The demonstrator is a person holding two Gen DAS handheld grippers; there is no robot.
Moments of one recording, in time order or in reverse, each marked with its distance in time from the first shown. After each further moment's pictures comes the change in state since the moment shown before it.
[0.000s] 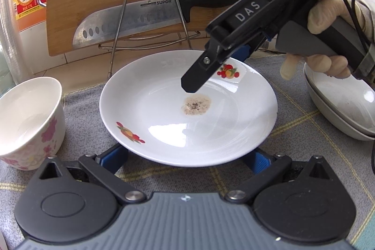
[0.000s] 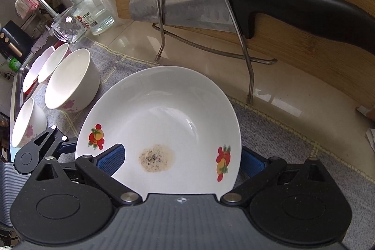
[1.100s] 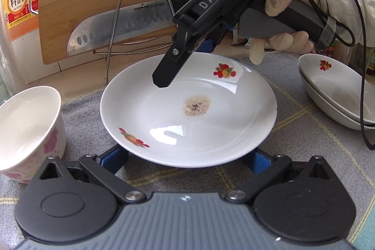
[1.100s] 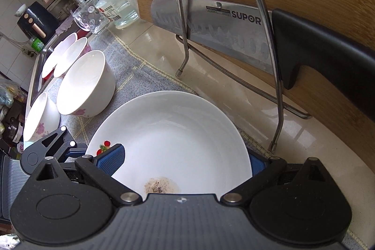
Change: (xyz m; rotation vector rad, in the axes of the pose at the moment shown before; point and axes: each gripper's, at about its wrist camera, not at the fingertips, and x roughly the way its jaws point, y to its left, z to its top) left arm -0.004 0.003 -0.001 0.058 -0.017 -0.040; right arm 0.020 -0.001 0.040 -0.122 0.065 0.124
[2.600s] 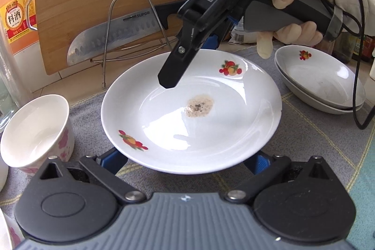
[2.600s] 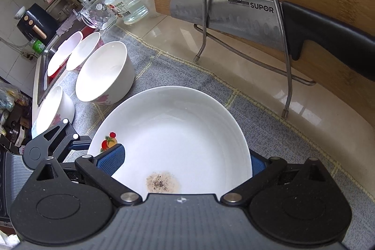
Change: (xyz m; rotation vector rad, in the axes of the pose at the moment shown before) left arm -0.018 -0.003 0.008 0.069 0.029 -0.012; right arm -0.026 0.031 -0.024 0.042 0.003 -0.010
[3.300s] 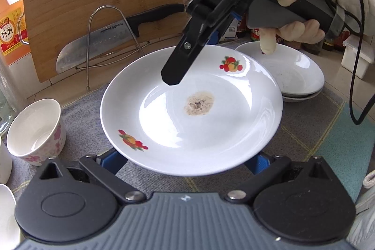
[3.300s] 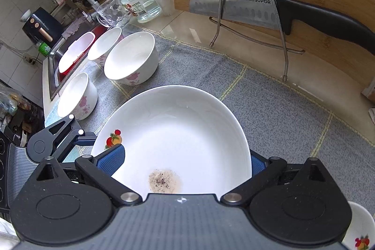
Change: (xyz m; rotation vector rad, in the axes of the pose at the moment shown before) left arm -0.047 -0.035 -0.004 0.059 0.013 -0.059; right arm -0.045 0.040 -0.051 0.025 -0.042 -0.016
